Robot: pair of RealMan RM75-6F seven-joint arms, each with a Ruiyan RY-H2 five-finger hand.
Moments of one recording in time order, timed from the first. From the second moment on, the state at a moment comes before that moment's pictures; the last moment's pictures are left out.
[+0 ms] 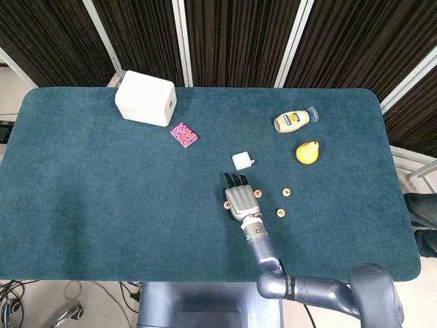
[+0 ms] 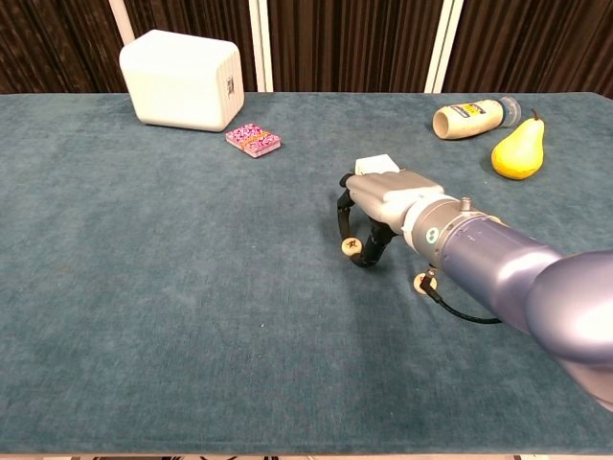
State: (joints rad) left arm -0.02 -1.00 -0.16 -1.66 1.20 1.47 -0.01; right arm 0.87 -1.93 0.29 -1.32 -0.71 1.04 -0.79
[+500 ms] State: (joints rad) left arm -0.02 -1.00 -0.16 -1.66 1.19 1.47 -0.02; right arm 0.89 -1.93 0.29 -1.32 -0.70 1.04 -0.80
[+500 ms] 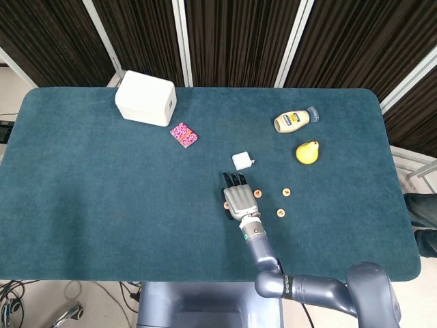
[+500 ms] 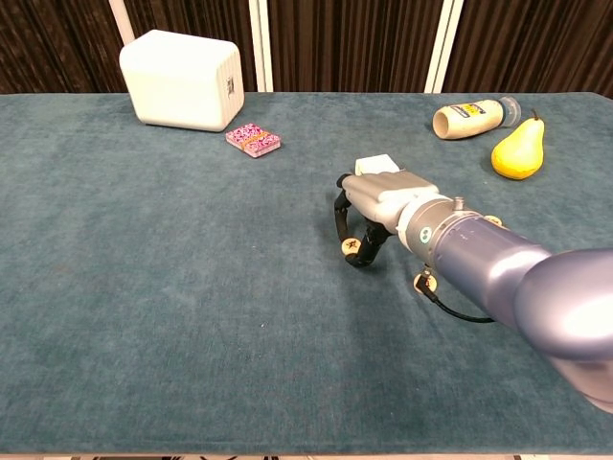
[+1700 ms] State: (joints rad) left arm -0.02 -1.00 -0.16 -1.67 1.20 1.47 0.00; right arm 0.75 -1.63 0.11 -1.71 -0.77 1.12 -0.74
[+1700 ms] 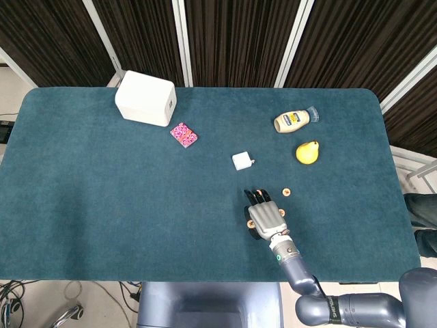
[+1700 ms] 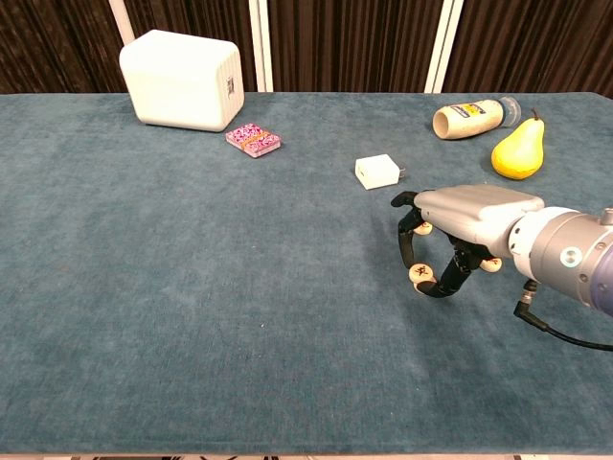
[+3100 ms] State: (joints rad) left arm -0.02 -1.00 -0.16 -1.67 1.19 1.48 0.01; right arm 0.74 -1.66 0.10 -1.64 -0.79 1.10 -0.71
